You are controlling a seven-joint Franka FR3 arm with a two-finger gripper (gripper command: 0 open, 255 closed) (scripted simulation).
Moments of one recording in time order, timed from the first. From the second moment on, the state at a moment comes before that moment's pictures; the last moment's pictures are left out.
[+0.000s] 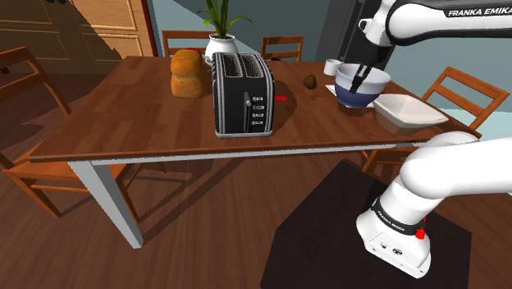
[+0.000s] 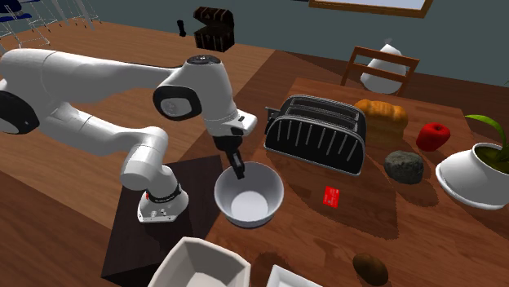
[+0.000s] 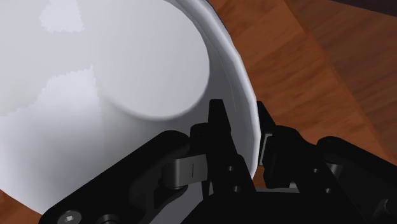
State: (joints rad) arm -0.21 -0.88 -0.17 -2.62 -0.29 1.93 -0.41
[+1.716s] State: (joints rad) arm -0.31 -0.98 -0.43 -2.38 -0.44 1.68 -0.77
